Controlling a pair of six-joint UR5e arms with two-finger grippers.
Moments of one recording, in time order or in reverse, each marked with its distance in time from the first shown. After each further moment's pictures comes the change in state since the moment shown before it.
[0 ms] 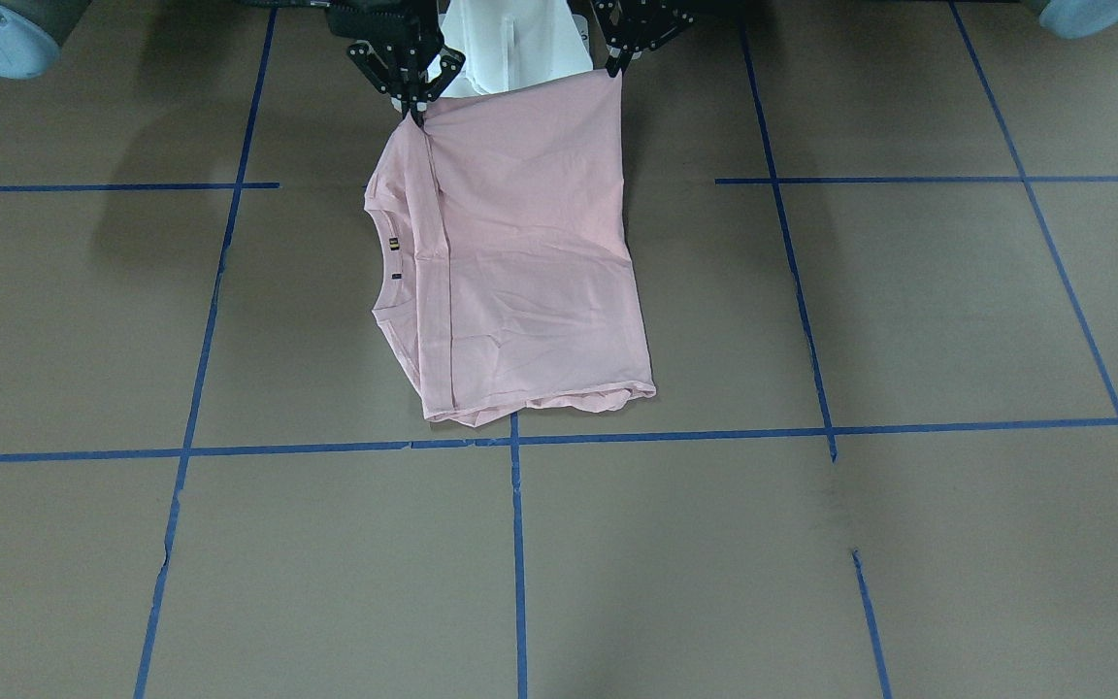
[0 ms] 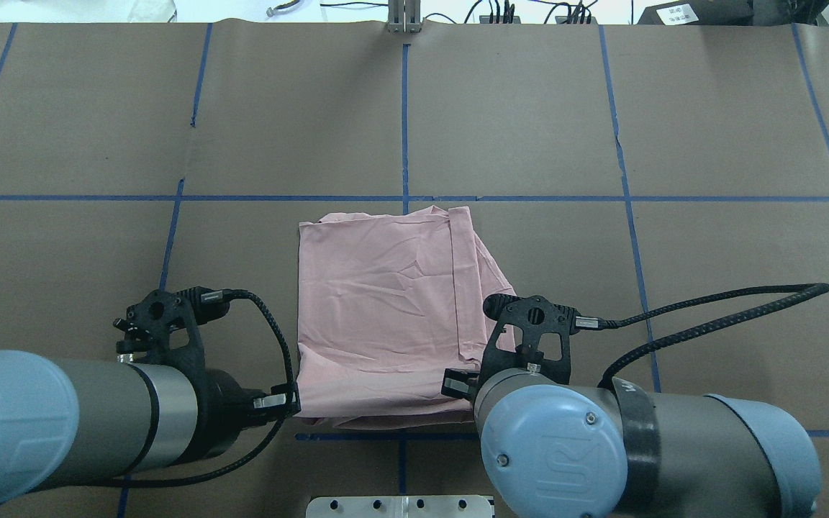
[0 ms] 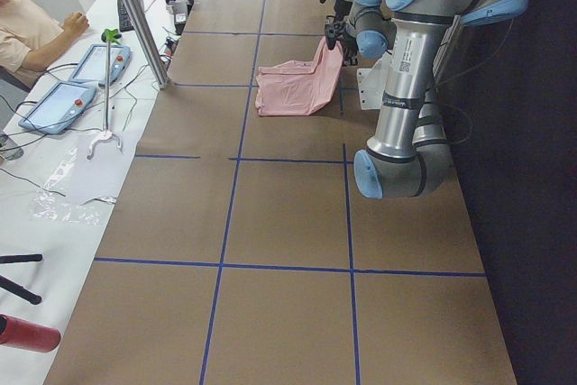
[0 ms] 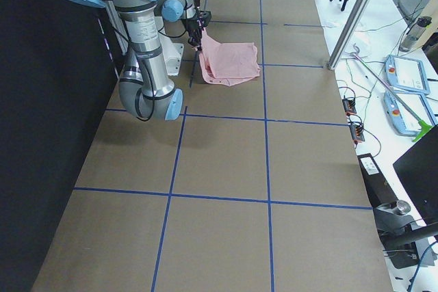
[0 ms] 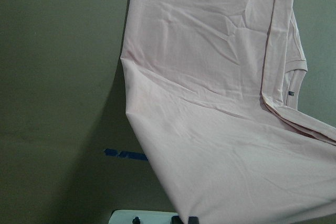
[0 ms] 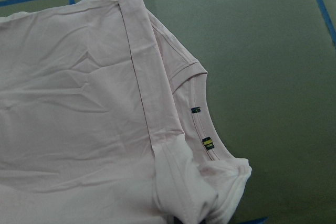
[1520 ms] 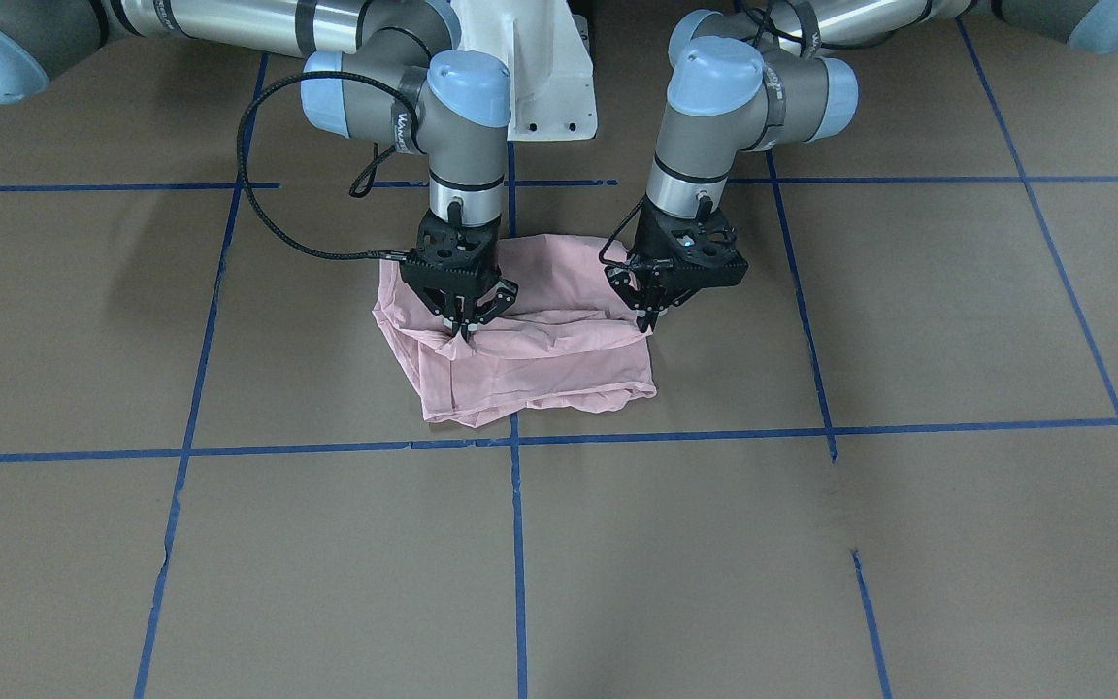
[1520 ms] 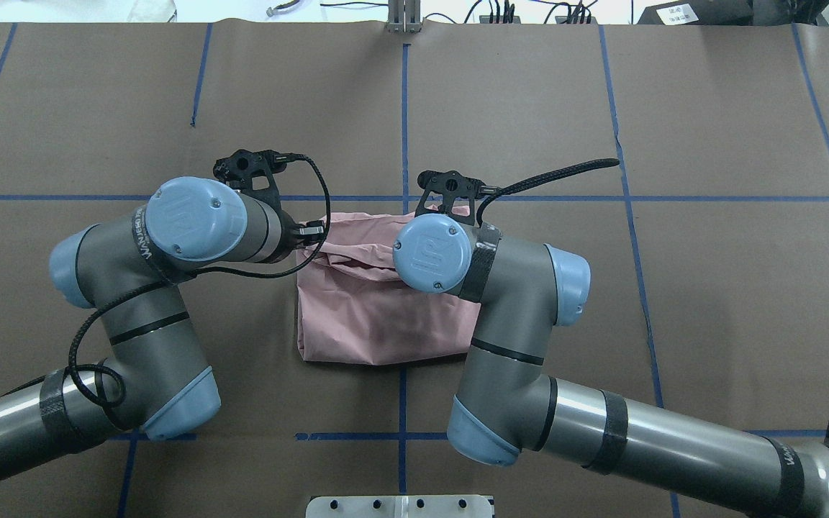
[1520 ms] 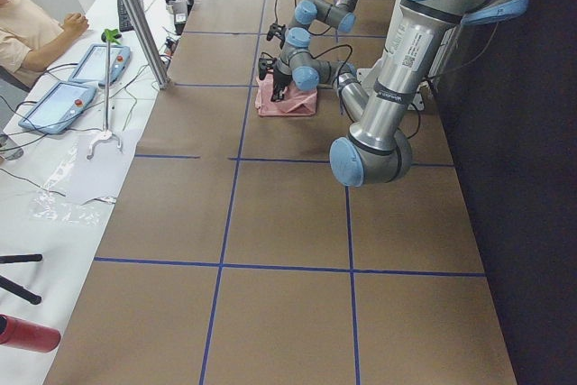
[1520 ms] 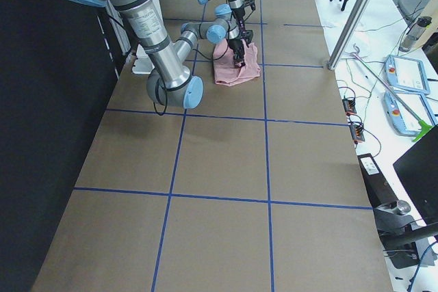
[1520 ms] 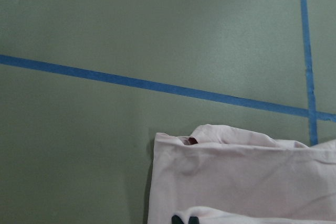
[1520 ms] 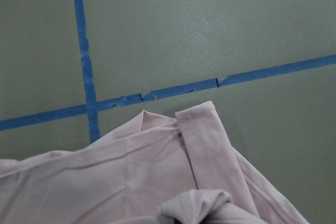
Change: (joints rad) left arm -0.275 -0.150 0.639 -0.353 -0.001 0.229; right arm 0.248 0.172 -0.665 0.495 0.026 -0.175
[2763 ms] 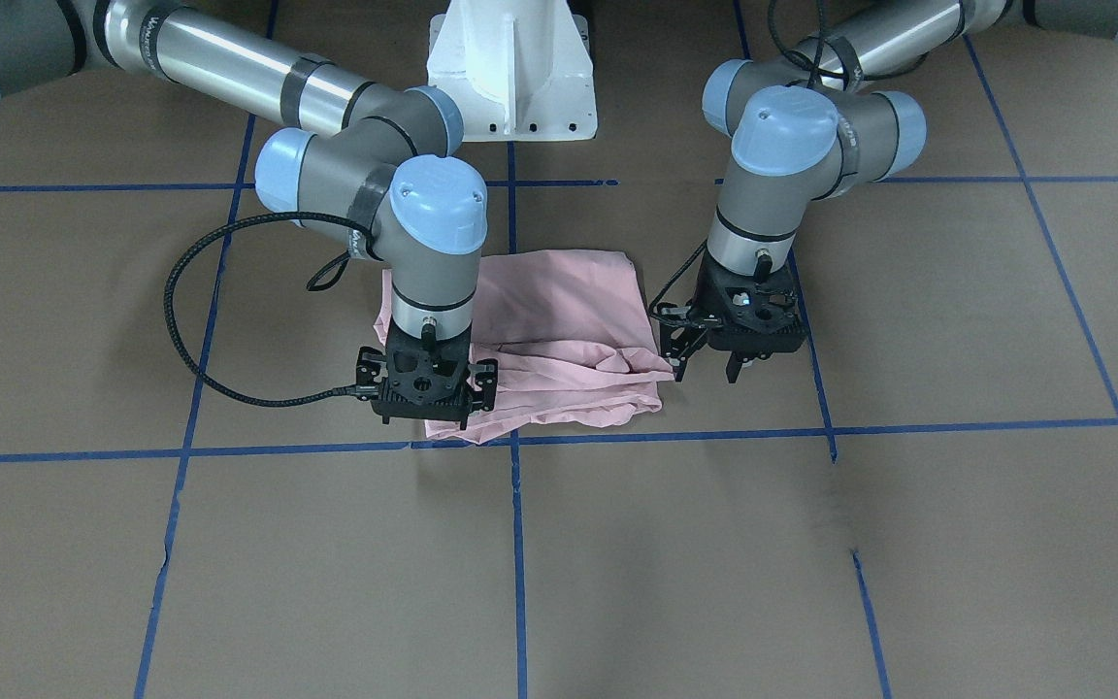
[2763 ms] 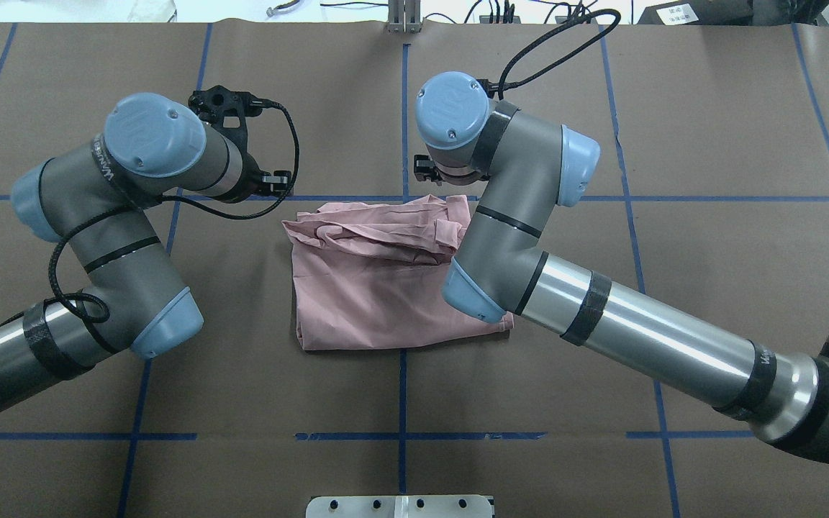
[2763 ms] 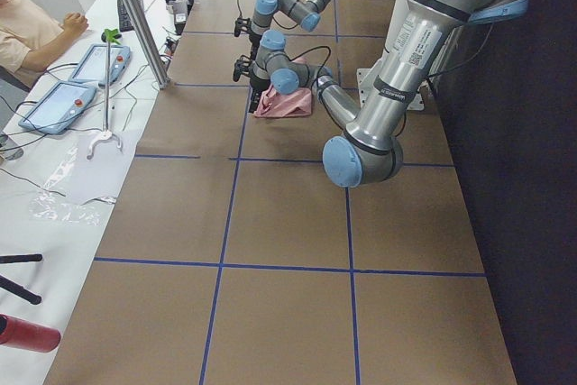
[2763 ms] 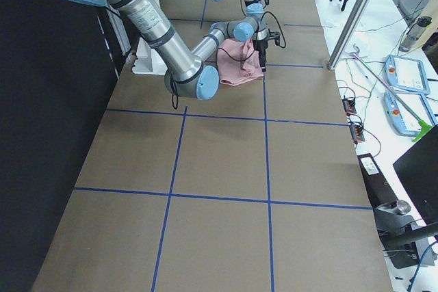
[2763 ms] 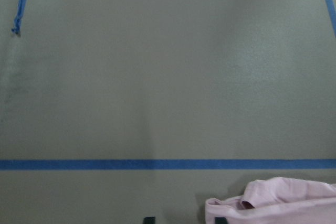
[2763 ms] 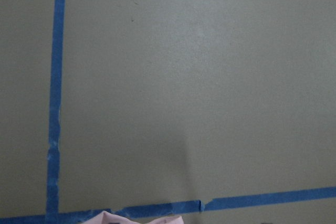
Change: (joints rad) left arm -0.161 -0.020 0.075 0.003 -0.120 0.316; right arm 0.220 0.126 -0.222 0.010 0.251 -0.355
